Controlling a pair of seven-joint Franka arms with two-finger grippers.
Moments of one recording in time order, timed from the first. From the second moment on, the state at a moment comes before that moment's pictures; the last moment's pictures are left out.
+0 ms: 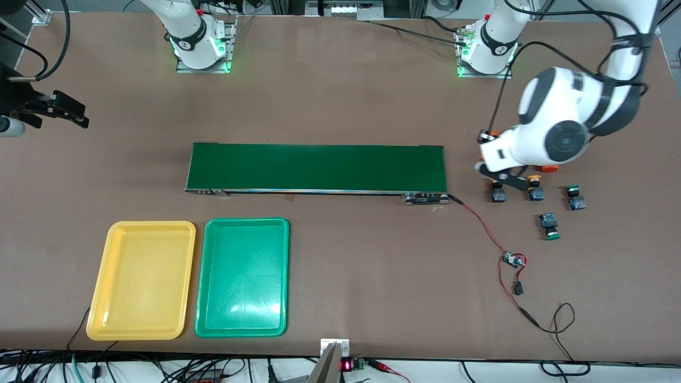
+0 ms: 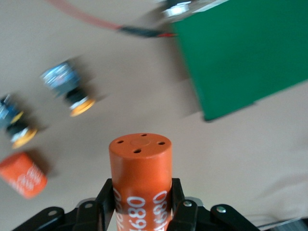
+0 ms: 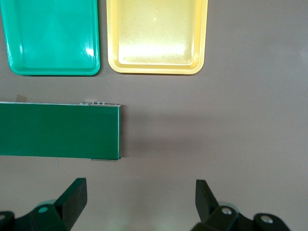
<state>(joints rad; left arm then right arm) 0.03 0.21 -0.31 -1.94 0.01 1.72 0.20 0.03 -0.04 -0.06 -1.67 -0.03 1.59 -0.05</state>
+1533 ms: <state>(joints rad) -0.02 0.40 -0.49 -1.93 0.09 1.97 0.78 0.03 -0.04 -0.07 -1.67 -0.03 1.59 -0.05</state>
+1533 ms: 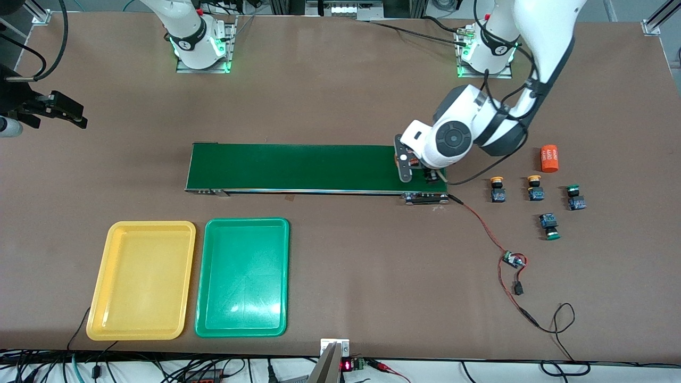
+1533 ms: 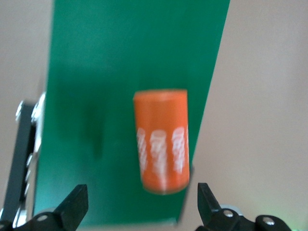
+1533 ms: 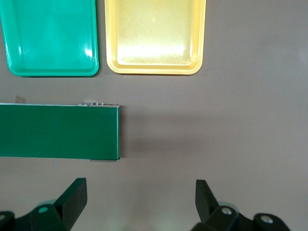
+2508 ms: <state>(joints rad) 0.21 0.40 -0.39 -1.65 0.15 1.71 0.13 0.03 -0.04 -0.07 -1.67 -0.03 1.59 -0.05</state>
